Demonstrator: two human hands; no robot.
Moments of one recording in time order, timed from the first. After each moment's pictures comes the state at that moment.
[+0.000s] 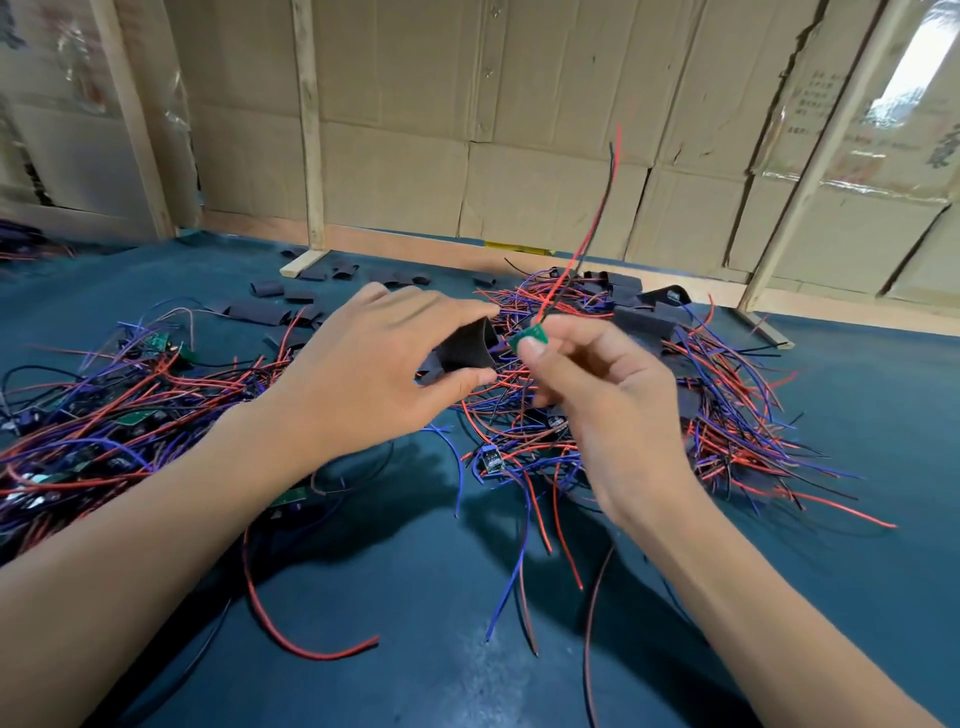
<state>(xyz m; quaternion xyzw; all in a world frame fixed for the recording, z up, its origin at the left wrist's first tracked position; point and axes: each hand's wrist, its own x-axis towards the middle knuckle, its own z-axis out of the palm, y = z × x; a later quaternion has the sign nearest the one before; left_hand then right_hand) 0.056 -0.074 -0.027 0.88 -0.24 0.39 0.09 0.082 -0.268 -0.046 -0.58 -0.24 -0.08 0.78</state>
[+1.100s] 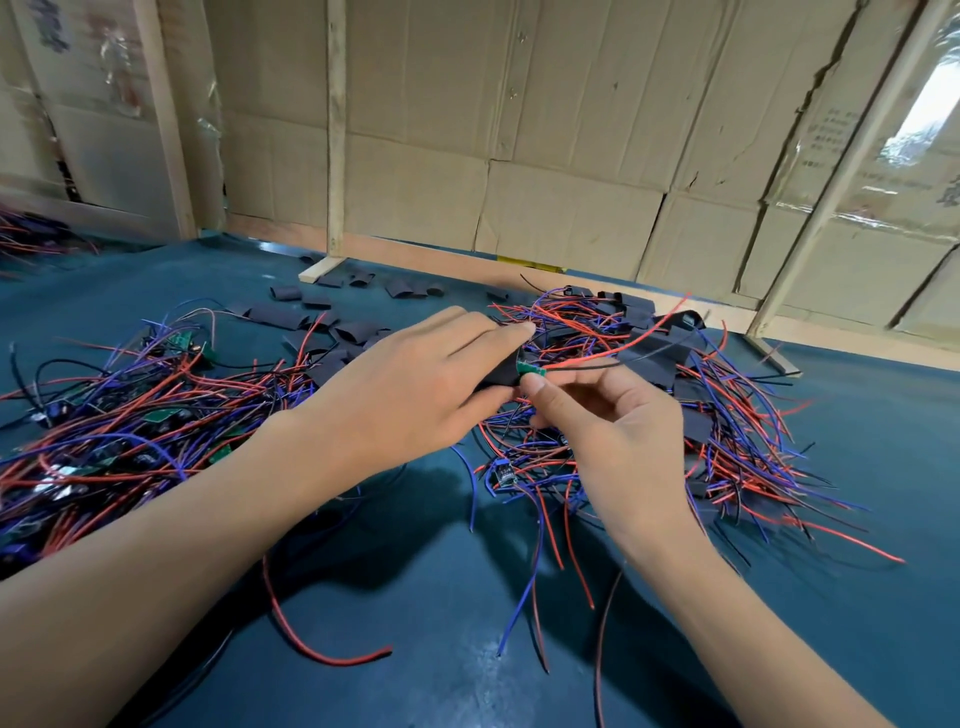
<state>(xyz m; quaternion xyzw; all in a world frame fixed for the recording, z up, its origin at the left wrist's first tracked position) 0.058 -0.079 -0.032 0.86 -0.29 0.43 0.03 0.071 -0.265 -0.048 -0.66 -0.21 -0.14 0.70</state>
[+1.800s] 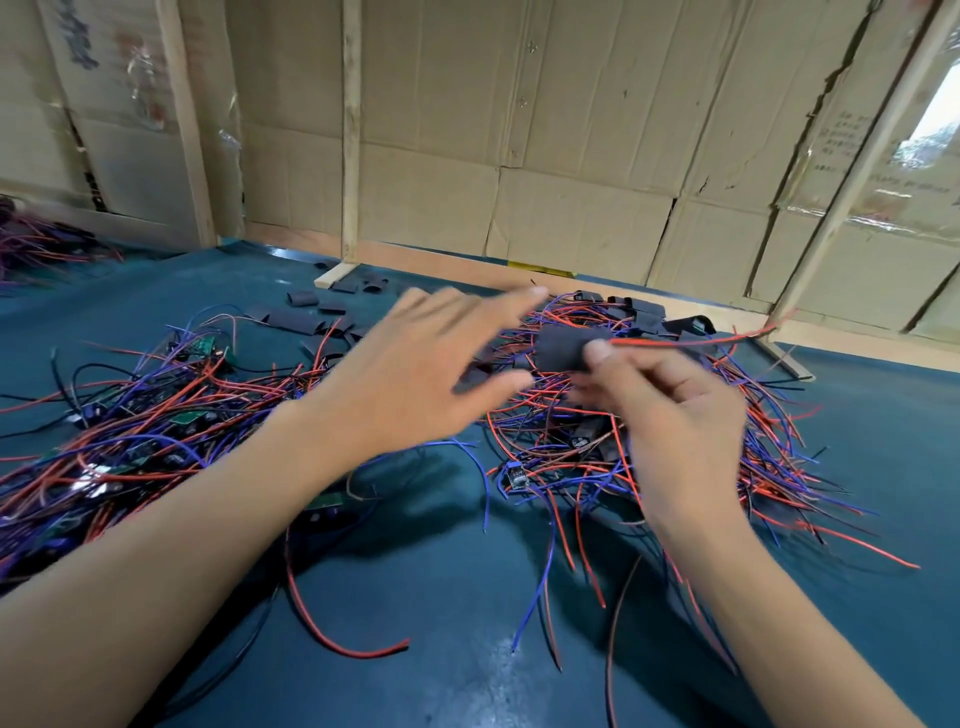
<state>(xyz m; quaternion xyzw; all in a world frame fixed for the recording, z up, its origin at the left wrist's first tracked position) 0.065 -0.065 -0.025 0.88 -0.25 0.39 0.08 0.077 -0.277 -0.033 -0.63 -0.19 -0.19 0.73</state>
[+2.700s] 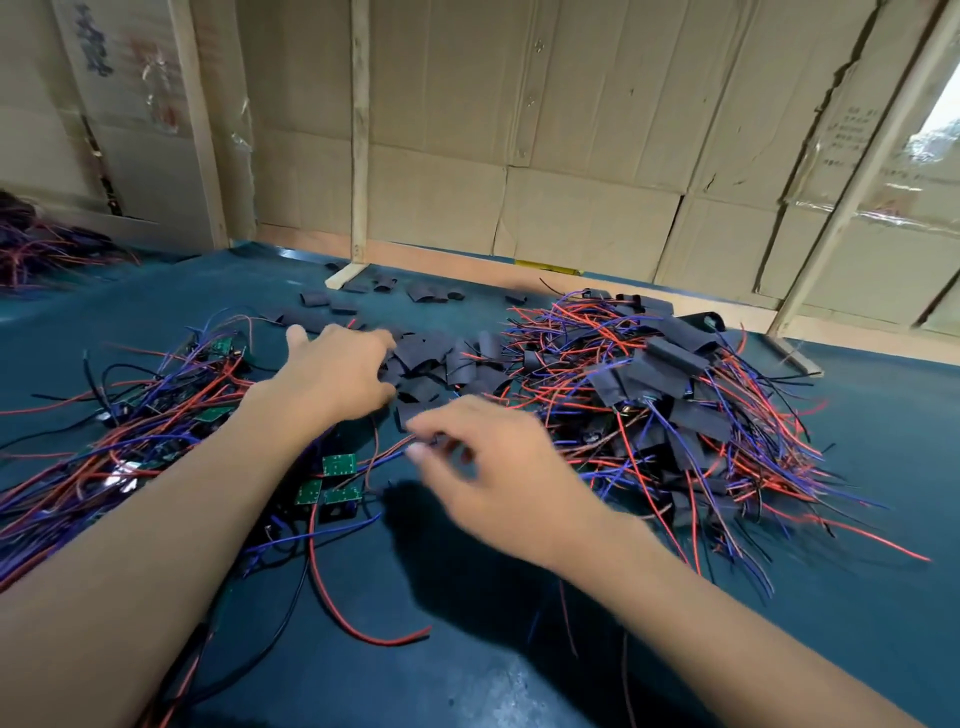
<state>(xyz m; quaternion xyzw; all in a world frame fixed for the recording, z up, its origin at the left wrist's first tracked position) 0.107 0.017 -0.059 0.99 0.12 0.10 0.00 0.051 -0.208 -0.058 -0.80 -0.48 -0.16 0.33</state>
